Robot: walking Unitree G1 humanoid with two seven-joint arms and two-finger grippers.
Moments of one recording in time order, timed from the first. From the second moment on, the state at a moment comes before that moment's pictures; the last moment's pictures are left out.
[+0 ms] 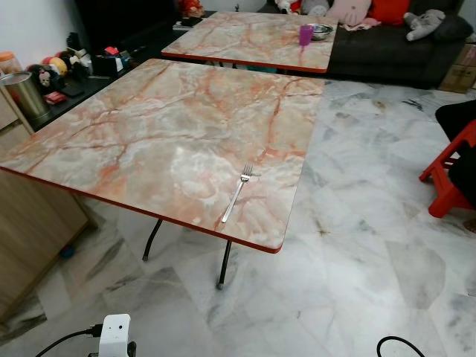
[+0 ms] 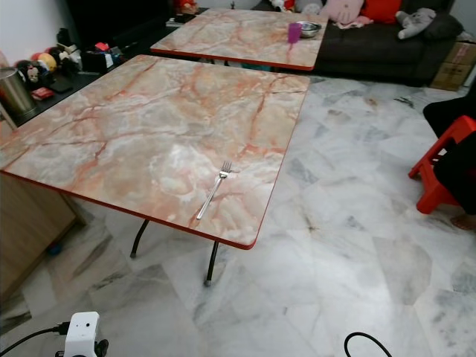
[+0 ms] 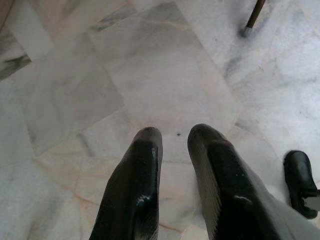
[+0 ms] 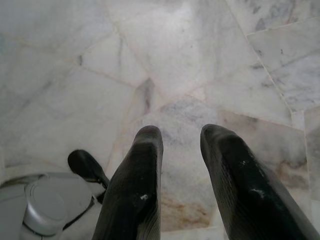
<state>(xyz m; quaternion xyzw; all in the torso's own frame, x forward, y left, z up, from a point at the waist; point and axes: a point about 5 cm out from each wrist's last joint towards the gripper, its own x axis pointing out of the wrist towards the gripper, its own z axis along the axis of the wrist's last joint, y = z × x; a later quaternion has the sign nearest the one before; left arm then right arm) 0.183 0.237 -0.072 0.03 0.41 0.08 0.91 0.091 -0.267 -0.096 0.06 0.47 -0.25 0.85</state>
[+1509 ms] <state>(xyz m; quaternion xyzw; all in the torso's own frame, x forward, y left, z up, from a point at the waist) 0.170 0.243 -0.077 0.01 0.42 0.09 0.90 0.091 -0.261 -0.097 0.06 0.46 -0.25 0.85</state>
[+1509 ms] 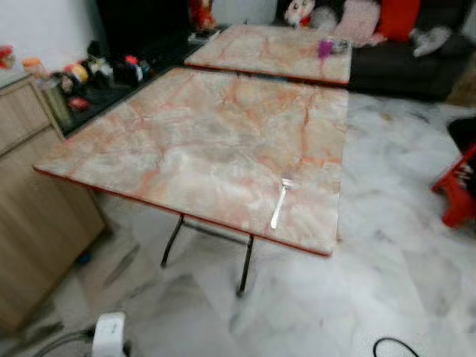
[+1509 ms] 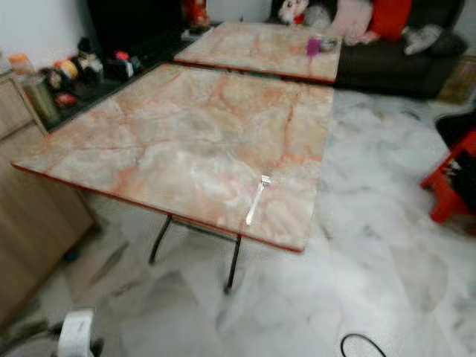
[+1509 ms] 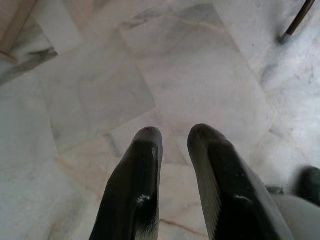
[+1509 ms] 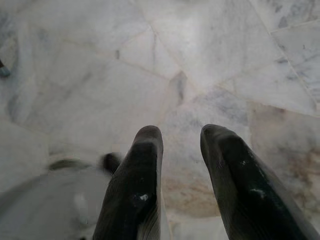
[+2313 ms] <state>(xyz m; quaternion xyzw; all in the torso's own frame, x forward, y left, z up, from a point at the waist) 0.169 0.242 -0.077 0.01 0.43 0.10 0.90 0.099 -0.264 -0.094 0.06 0.45 -0.26 0.85</state>
